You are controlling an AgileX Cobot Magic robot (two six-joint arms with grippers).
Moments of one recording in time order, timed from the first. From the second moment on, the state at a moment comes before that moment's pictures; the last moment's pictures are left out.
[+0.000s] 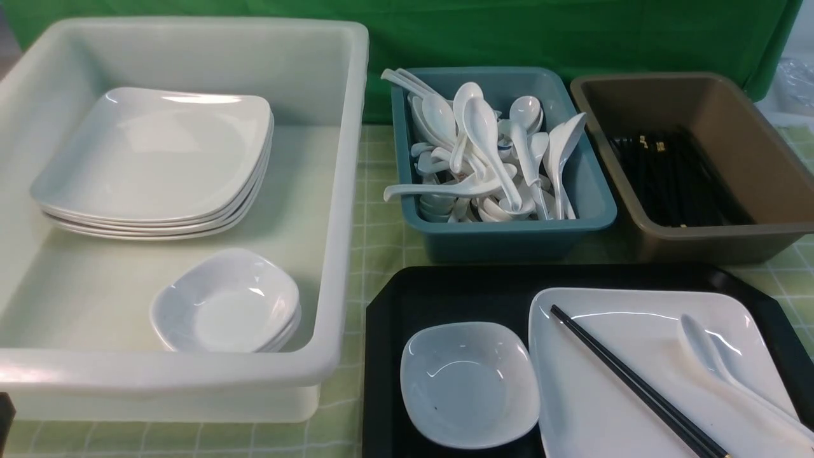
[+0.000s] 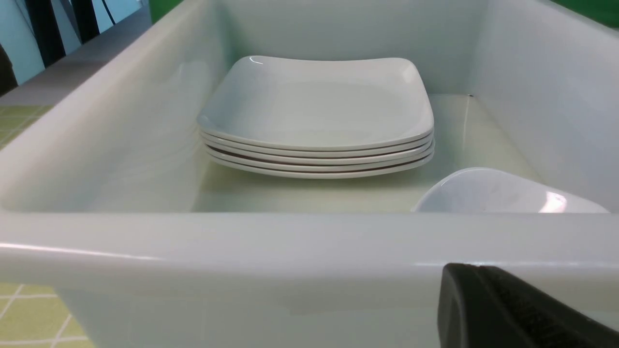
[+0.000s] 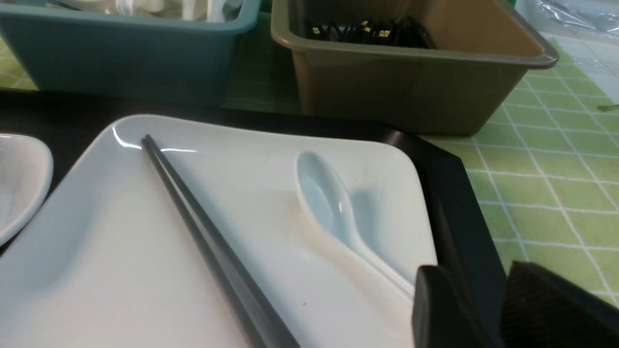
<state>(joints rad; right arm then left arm) 0.06 0.00 0.01 -0.08 0.23 0.01 0.09 0.00 0.01 -0.25 0.24 0.27</state>
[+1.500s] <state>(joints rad) 0.06 0.00 0.01 0.06 0.13 0.25 -0.40 0.84 -0.72 -0.61 0.62 0.47</state>
